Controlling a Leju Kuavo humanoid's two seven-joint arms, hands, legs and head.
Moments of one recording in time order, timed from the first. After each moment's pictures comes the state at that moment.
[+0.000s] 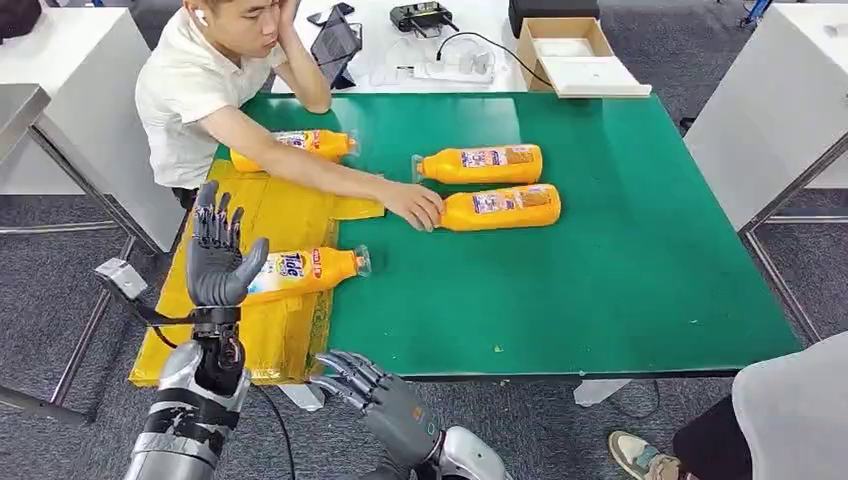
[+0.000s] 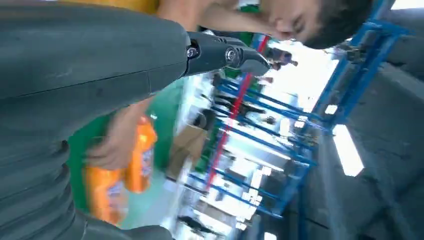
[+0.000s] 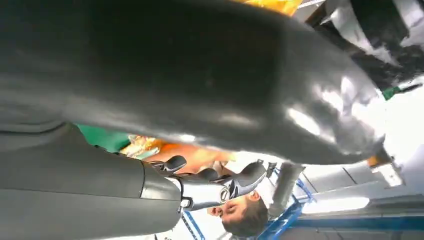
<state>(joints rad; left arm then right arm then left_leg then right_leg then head) -0.32 -0.18 0.09 -1.19 0.40 -0.23 -0.46 -0.10 0.06 0.76 -1.15 0.60 -0.42 -0.60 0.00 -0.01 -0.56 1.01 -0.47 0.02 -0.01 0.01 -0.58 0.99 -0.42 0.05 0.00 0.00</state>
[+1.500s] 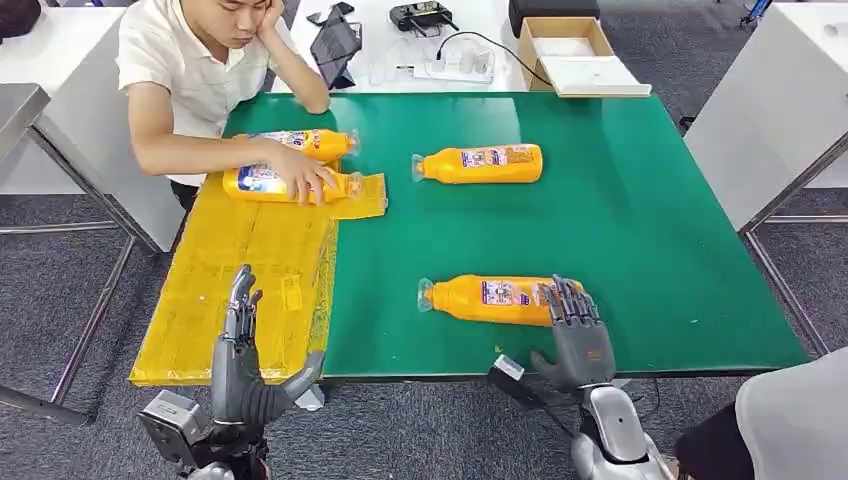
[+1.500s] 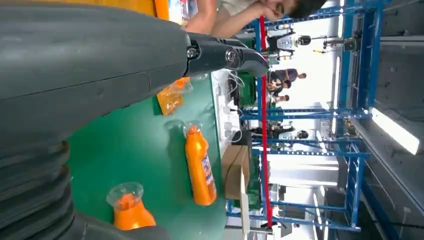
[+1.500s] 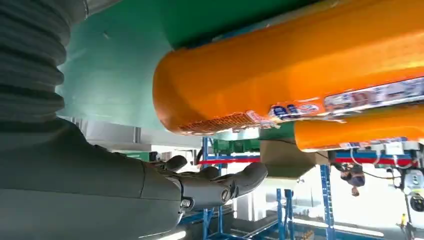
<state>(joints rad) 0.15 -0.16 -0.23 -1.65 -0.04 0.16 -0.52 -0.09 -0.15 0.15 -1.11 1.22 -0.46 0.01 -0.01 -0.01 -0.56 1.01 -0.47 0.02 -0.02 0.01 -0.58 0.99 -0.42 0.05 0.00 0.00</state>
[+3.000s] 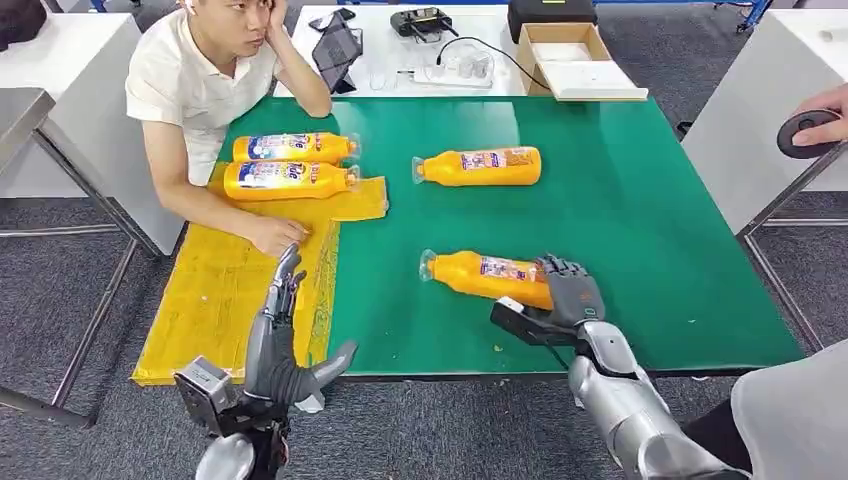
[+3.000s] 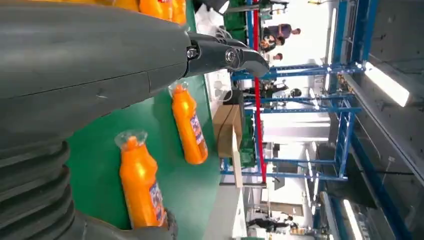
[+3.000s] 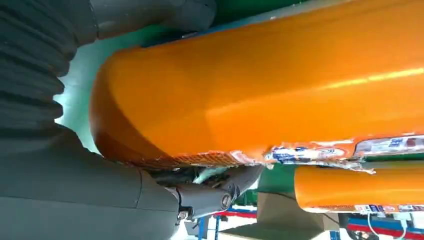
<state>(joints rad) 0.03 -0.15 -0.32 -1.57 0.00 0.09 -0.48 -0.51 -0.11 0.16 -0.52 1.06 -0.29 -0.08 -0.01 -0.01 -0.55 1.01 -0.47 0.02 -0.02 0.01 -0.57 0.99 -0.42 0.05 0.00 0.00</state>
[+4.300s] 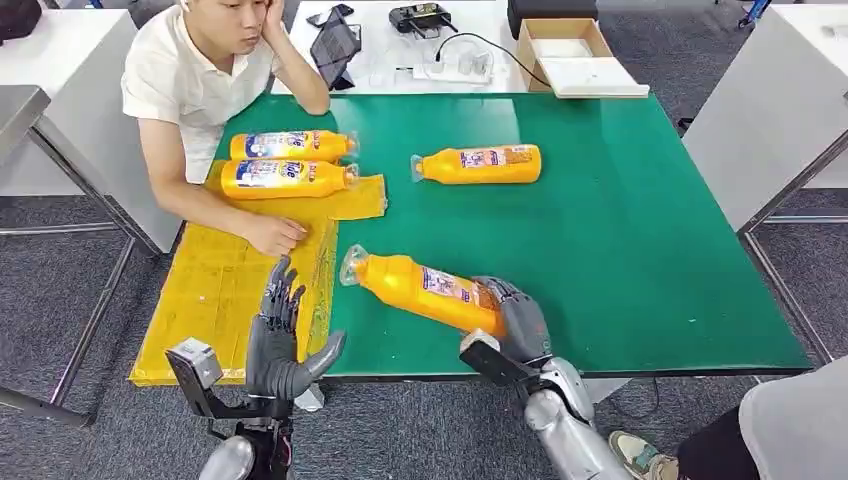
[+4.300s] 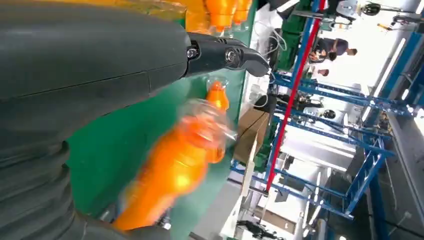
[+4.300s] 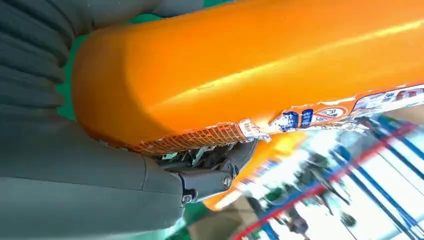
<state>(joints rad) 0.05 -0.17 -0.31 -1.53 0.27 0.13 -0.39 -0.23 0.03 0.21 -0.95 0.56 -0.30 -0.48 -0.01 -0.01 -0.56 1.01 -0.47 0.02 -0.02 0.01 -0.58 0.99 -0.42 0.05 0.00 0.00</state>
